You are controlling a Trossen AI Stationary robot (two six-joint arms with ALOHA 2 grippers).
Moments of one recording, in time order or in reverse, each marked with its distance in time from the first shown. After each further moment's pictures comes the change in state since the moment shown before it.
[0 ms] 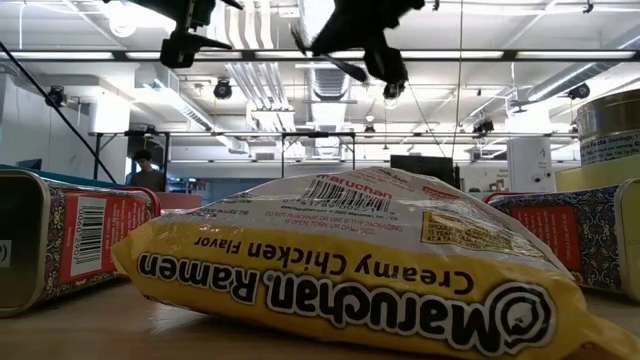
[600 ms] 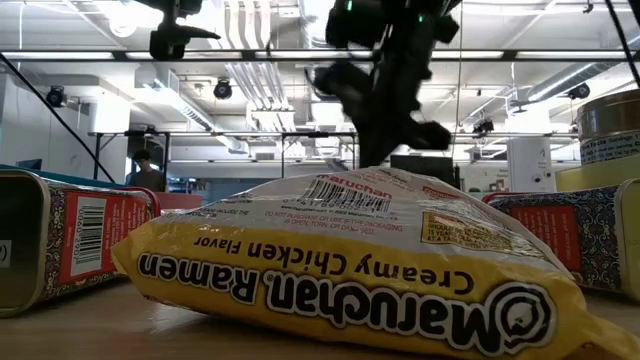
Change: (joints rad) left arm 0.001 -0.063 0.000 -0.054 0.023 0.045; right arm -0.019 0.214 -0.011 -0.307 0.038 0.242
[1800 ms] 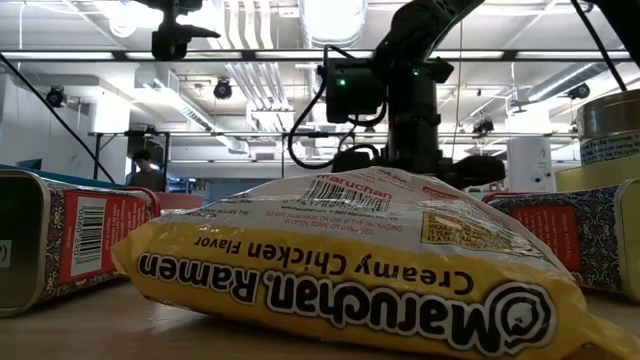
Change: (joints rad) left arm 0.000 0.000 0.000 -0.007 0.026 0.084; right arm -0.020 0.219 -0.018 -0.153 -0.008 0.544
